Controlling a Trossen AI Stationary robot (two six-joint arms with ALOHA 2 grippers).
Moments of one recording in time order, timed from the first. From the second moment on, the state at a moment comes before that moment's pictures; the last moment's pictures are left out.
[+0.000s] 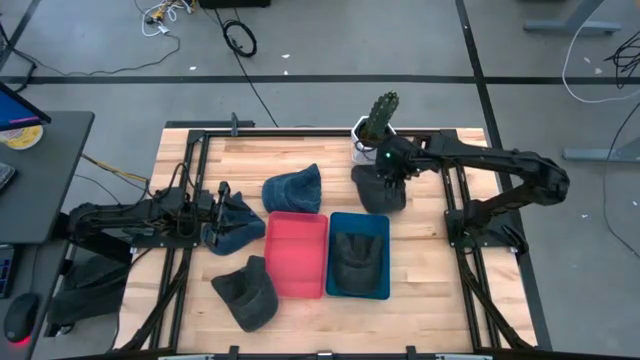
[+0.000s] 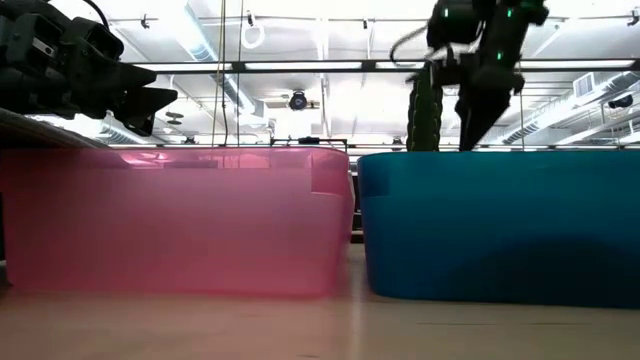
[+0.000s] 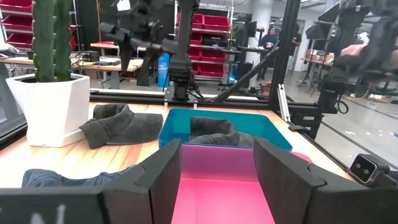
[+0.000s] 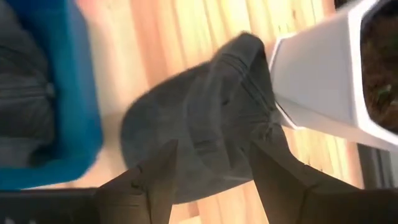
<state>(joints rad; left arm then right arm) 0.04 0.04 0.01 0.08 0.11 -0.09 -0.35 1.34 1.11 -0.98 0.08 -0.19</state>
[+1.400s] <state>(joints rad) 0.04 0.04 0.01 0.08 0.11 -0.09 -0.52 1.56 0.97 -0.76 -0.07 -0.35</state>
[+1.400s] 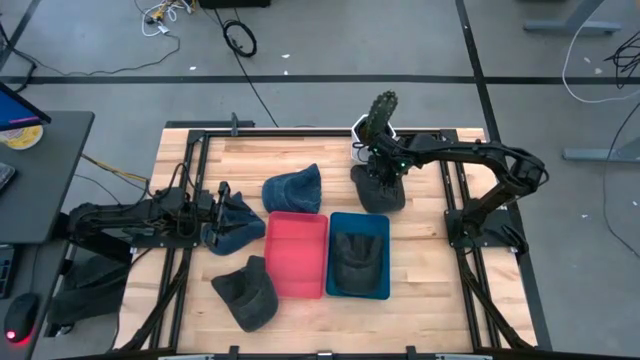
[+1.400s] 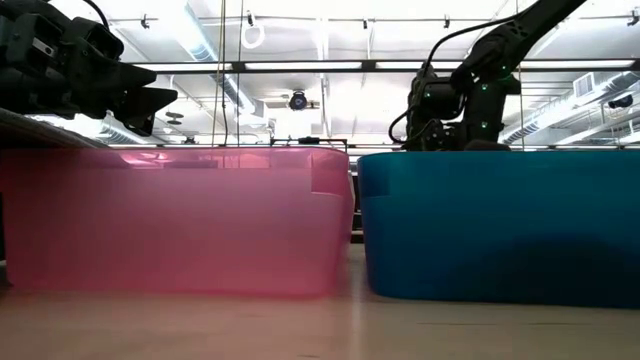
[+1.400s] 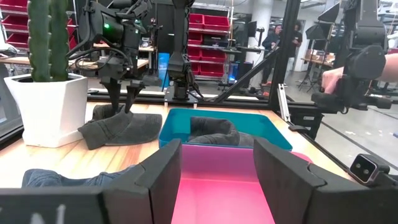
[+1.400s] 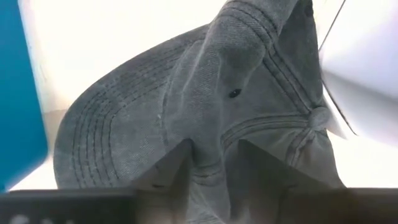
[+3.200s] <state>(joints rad) 0.04 0.04 0.01 0.08 0.11 -0.09 0.31 1.58 1.47 -1.12 0.10 0.50</state>
